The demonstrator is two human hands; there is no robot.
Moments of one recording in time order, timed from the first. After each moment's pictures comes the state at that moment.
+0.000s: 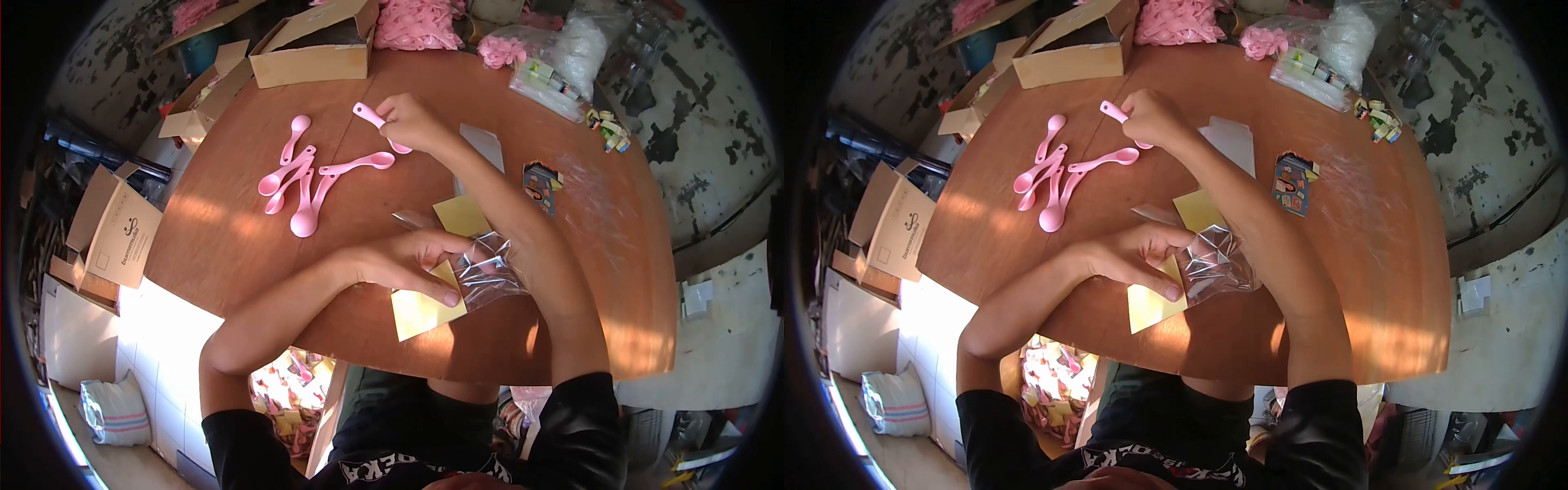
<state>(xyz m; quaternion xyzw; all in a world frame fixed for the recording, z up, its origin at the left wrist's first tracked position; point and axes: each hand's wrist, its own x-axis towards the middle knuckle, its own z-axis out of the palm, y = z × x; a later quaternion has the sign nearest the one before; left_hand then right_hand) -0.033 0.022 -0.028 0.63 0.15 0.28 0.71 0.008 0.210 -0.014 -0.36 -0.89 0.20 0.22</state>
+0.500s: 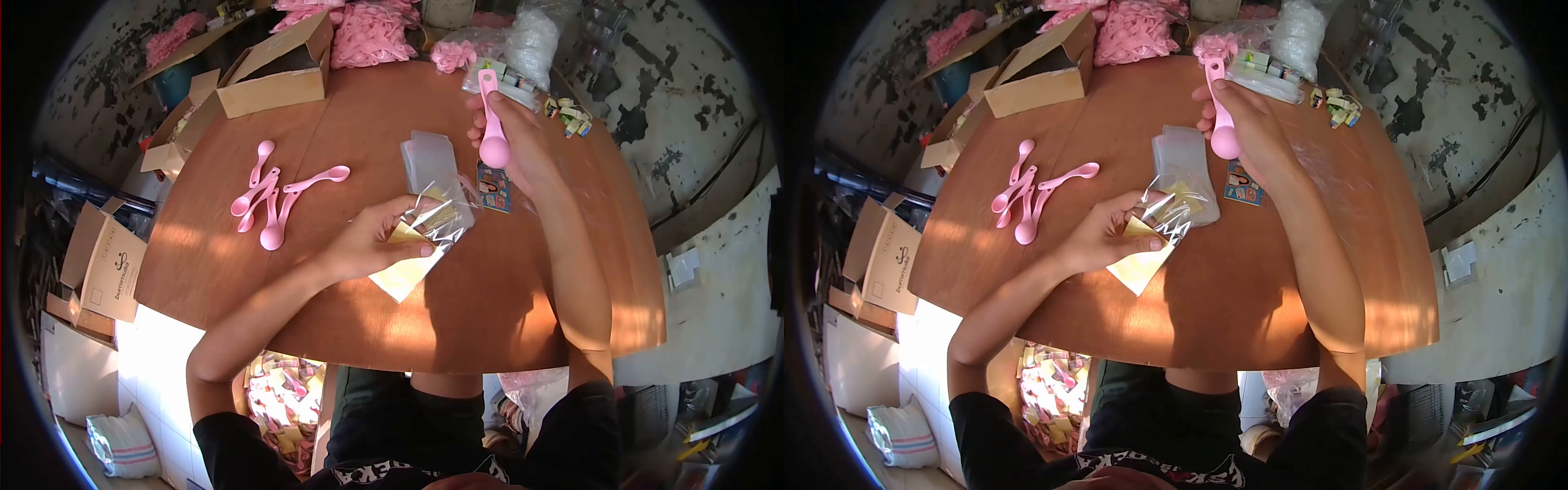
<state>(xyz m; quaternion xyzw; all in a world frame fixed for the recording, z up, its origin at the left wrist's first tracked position) -0.010 0.023 -0.017 0.64 0.30 0.41 0.58 0.194 0.141 0.069 -0.28 -0.60 0.59 0.46</state>
